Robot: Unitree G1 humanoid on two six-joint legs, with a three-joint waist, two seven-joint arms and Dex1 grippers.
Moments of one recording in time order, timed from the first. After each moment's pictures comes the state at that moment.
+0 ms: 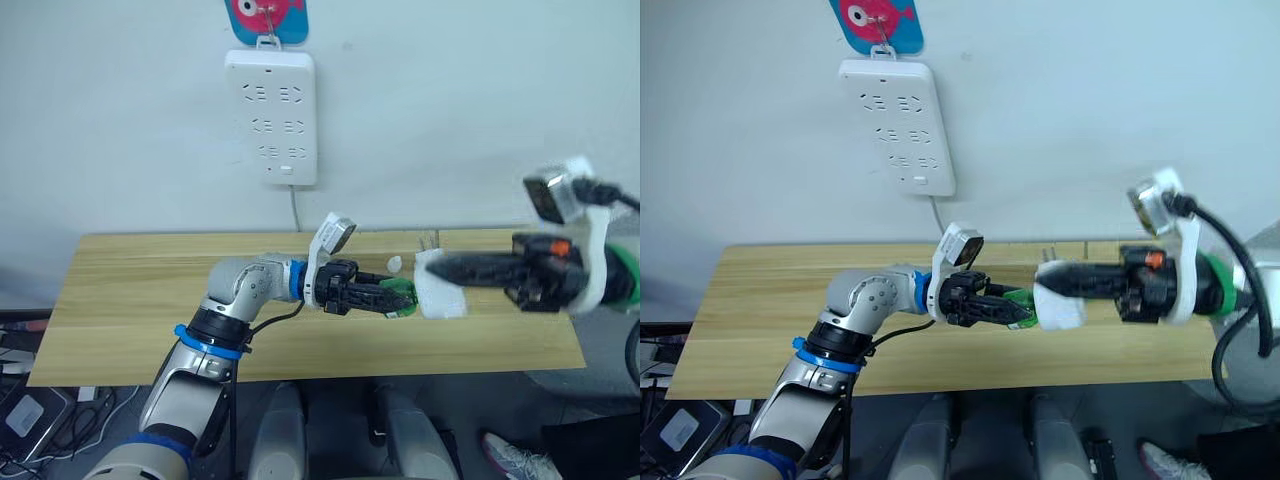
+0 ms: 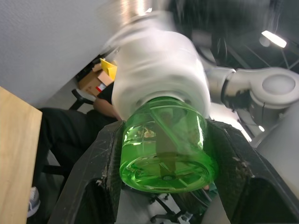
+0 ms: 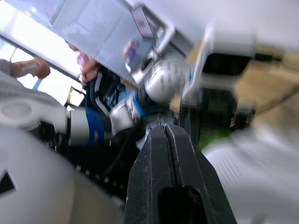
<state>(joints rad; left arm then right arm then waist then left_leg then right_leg) -0.69 0.31 -0.21 0.13 -0.78 1.01 -1.34 -0.57 -1.14 -0.08 -0.29 1.95 1.11 0.39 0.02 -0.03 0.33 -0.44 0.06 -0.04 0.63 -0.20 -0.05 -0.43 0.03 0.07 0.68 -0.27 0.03</state>
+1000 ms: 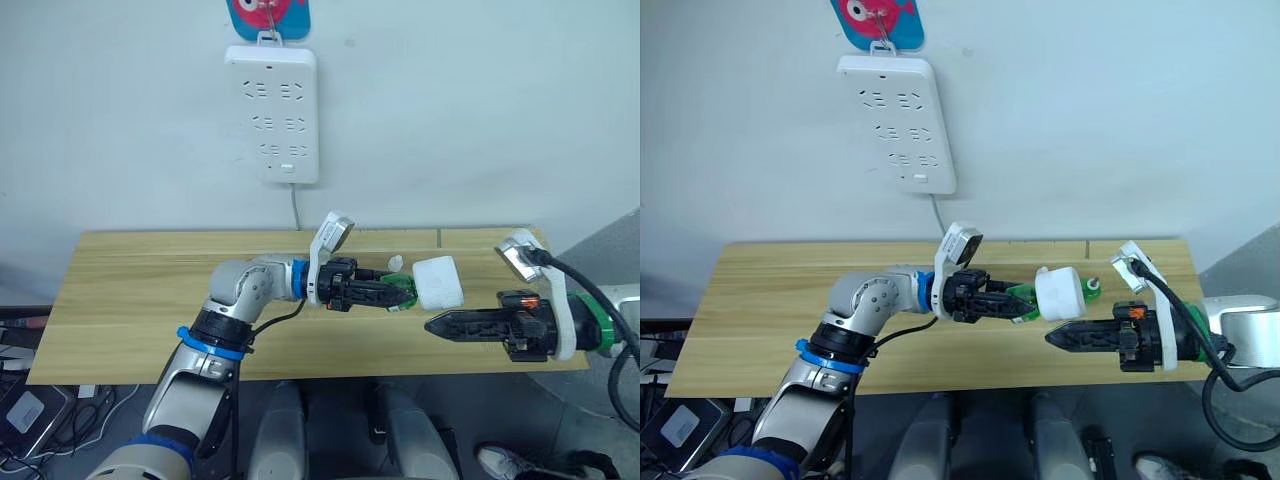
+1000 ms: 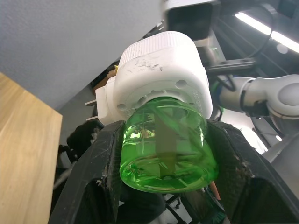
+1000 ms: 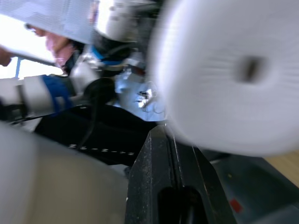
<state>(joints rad) -0.70 0.28 -0.19 0.16 -0.75 0.97 -1.28 -0.25 -1.24 -0.10 -0.45 1.95 1.15 0.38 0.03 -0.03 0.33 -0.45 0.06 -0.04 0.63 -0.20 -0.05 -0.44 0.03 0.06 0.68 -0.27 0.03</state>
